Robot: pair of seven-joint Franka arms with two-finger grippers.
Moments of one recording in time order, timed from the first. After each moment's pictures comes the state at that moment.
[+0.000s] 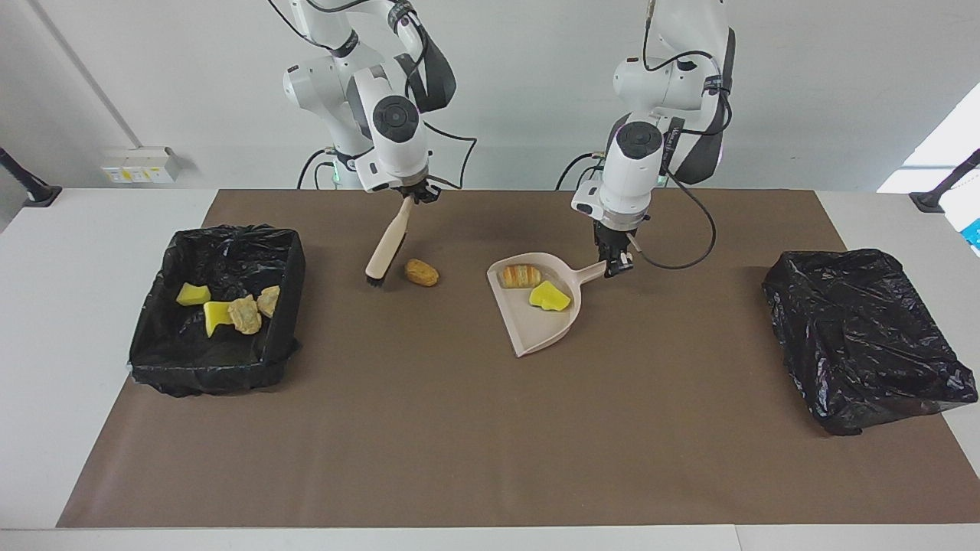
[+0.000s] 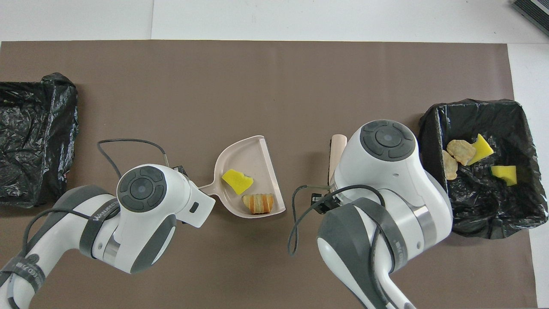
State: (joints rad) left arm -0.31 -0.03 -0.17 -2.28 0.06 2.23 0.86; right arm 0.40 -0.24 0.07 -2.39 0.13 1.74 0.80
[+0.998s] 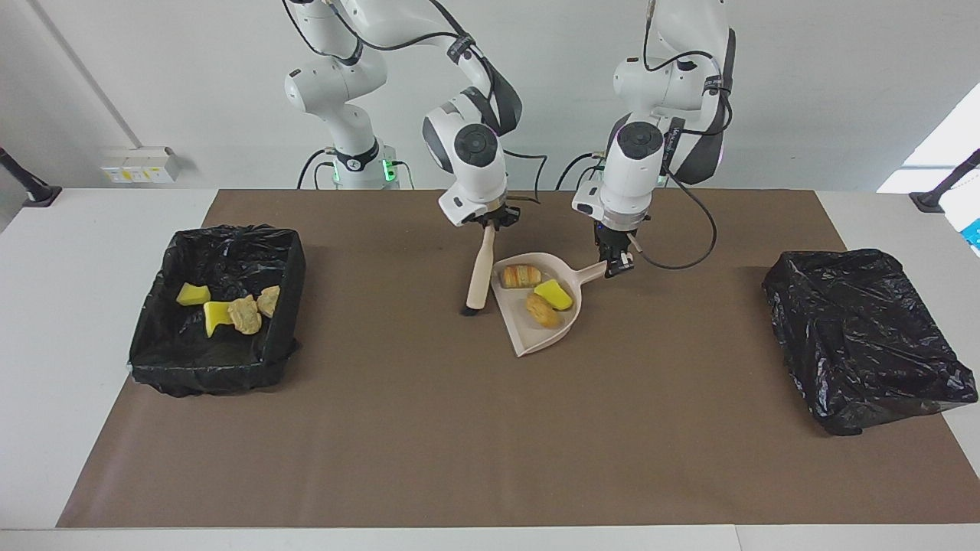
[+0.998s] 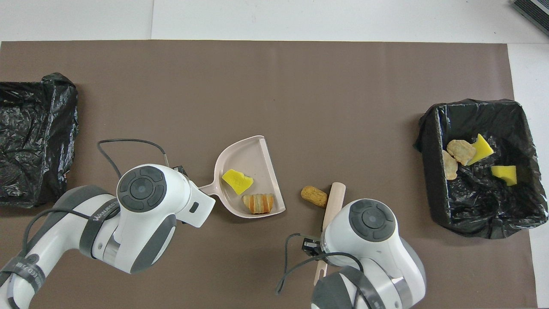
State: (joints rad) left arm -0.31 -0.03 -0.17 -2.28 0.06 2.23 0.86; right arm 0.60 0.18 0.09 -2.04 0.32 2.02 0.64
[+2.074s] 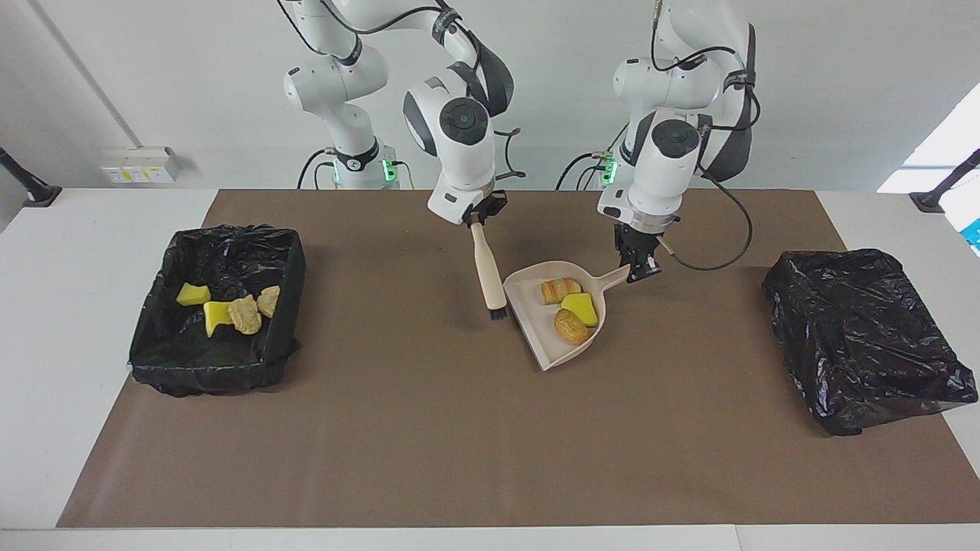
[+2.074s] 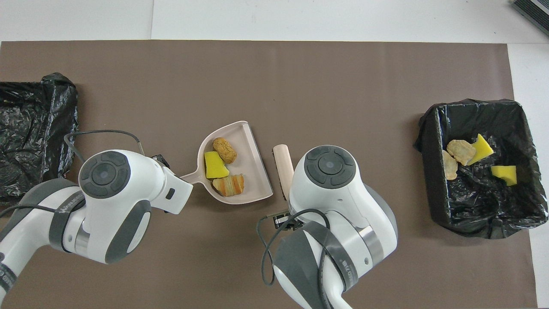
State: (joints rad) left arm -0.22 -0.06 -0.14 -2.25 0.02 2.20 0.94; right arm 0.49 0.08 0.09 -1.93 0.18 1.79 0.33
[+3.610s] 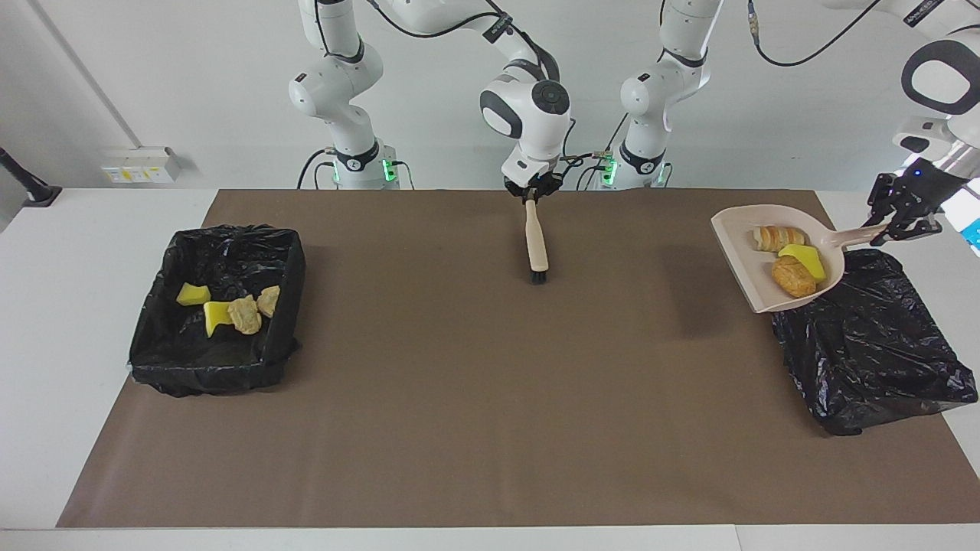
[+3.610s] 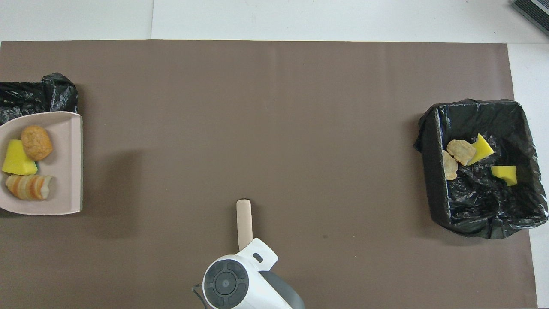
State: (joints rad) left arm 0.56 0.06 -0.12 -1.71 -0.03 1.79 2.01; right arm 0.87 0.15 0.11 -2.09 0.19 2.09 0.84
